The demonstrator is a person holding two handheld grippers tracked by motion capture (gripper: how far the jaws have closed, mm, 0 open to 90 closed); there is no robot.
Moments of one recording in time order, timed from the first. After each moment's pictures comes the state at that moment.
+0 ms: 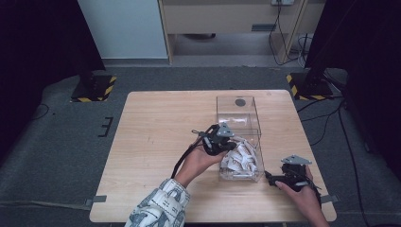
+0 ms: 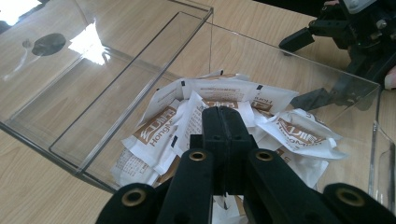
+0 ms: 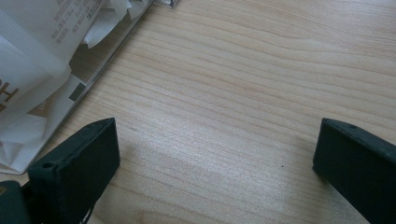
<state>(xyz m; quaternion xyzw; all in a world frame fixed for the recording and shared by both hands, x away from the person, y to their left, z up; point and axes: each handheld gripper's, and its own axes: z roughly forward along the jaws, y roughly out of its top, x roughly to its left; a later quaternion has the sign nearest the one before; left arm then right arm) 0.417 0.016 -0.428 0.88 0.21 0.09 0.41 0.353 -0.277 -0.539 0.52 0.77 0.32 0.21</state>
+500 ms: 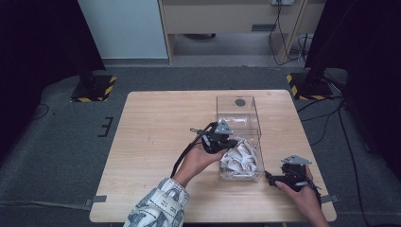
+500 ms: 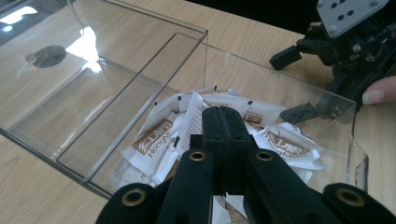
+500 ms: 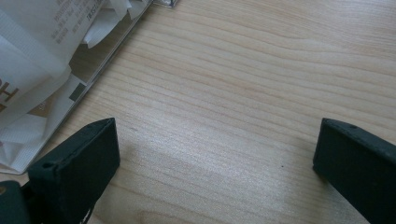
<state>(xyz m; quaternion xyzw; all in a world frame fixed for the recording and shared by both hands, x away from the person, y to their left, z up) 0.416 0.019 -0.415 0.87 0.21 0.08 0.43 0.353 -0.277 -0.539 0.52 0.77 0.32 0.21</state>
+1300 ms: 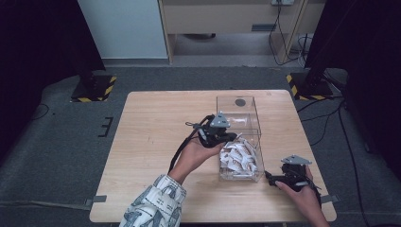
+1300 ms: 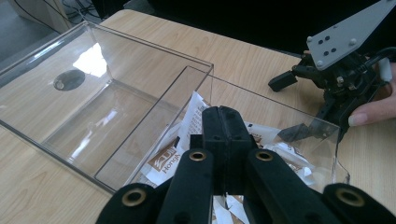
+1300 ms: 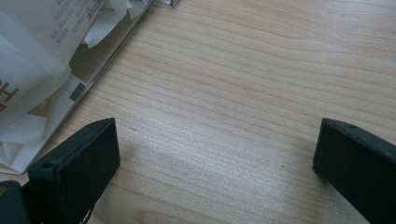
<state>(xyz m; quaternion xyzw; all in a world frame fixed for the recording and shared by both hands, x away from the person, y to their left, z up) 0.418 0.029 -0.387 0.86 0.21 0.10 0.45 0.353 -0.277 -0.539 0.52 0.77 0.32 0.21</state>
